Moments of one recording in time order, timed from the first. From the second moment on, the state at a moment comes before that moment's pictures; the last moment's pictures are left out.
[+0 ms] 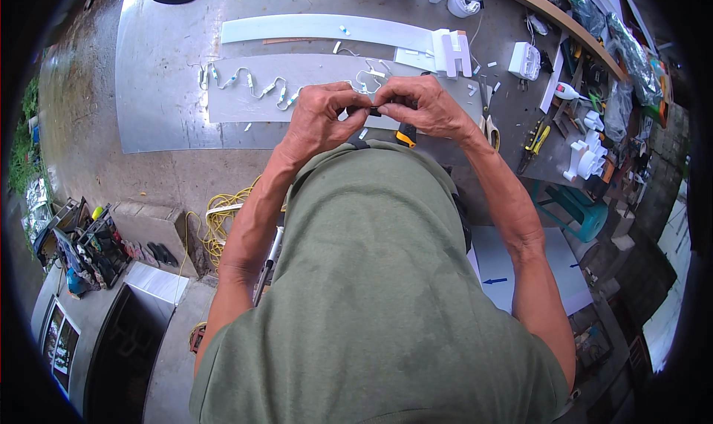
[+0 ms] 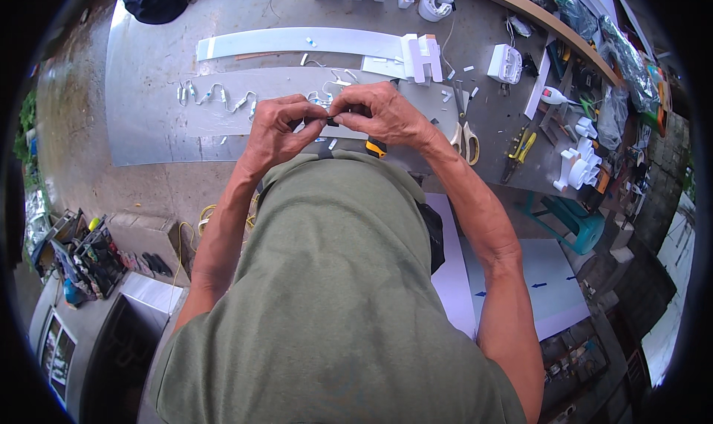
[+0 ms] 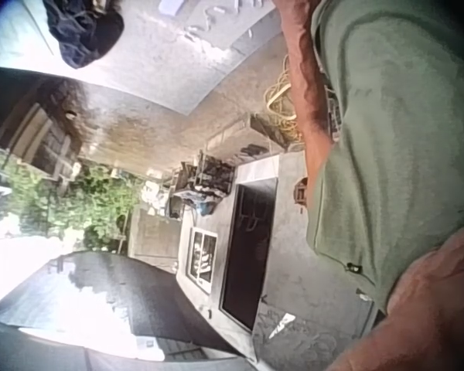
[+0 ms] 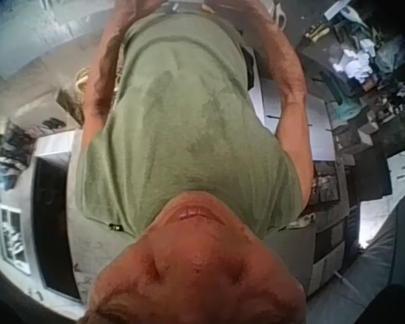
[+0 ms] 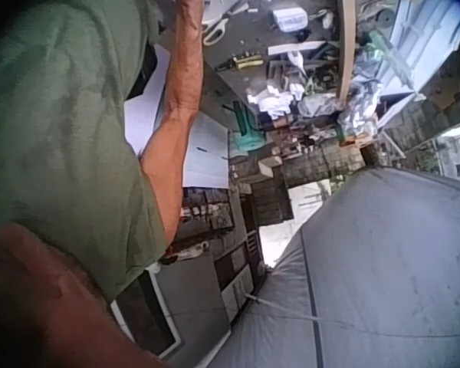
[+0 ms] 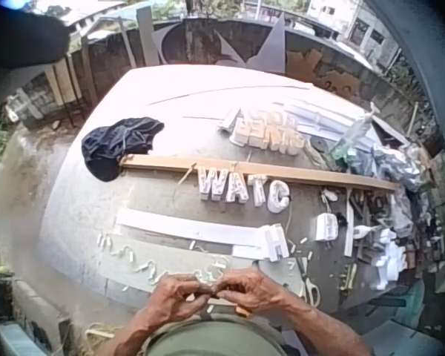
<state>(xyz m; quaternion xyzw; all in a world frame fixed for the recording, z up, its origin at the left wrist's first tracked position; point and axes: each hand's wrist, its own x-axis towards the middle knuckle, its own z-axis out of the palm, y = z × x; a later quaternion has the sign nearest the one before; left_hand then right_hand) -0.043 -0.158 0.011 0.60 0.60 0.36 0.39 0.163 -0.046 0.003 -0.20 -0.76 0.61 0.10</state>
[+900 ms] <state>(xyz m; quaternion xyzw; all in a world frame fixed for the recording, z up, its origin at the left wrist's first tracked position) -0.040 -0.162 0.025 0.70 0.55 0.28 0.36 0.161 -0.039 0.008 -0.20 -0.74 0.64 -0.07</state>
